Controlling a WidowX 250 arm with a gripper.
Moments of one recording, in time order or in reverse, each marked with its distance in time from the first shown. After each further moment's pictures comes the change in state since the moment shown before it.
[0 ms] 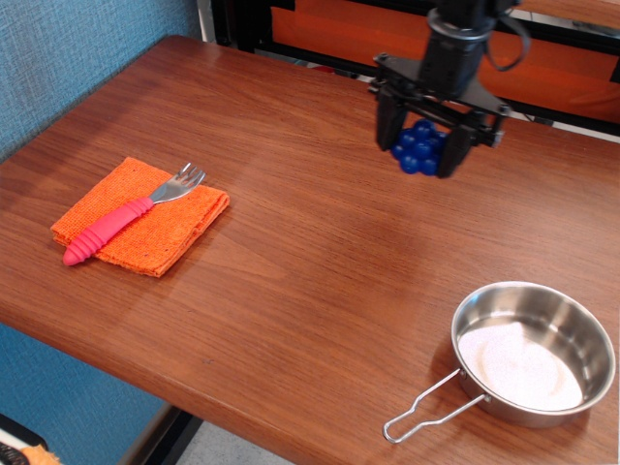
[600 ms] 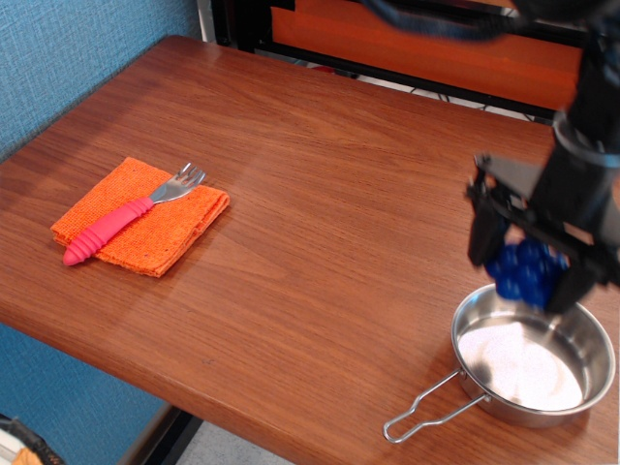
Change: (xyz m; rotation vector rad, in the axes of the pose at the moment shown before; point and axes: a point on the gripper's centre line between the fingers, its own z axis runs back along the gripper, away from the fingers) arm -0.079 -0.101 0.013 -0.065 -0.013 -0.130
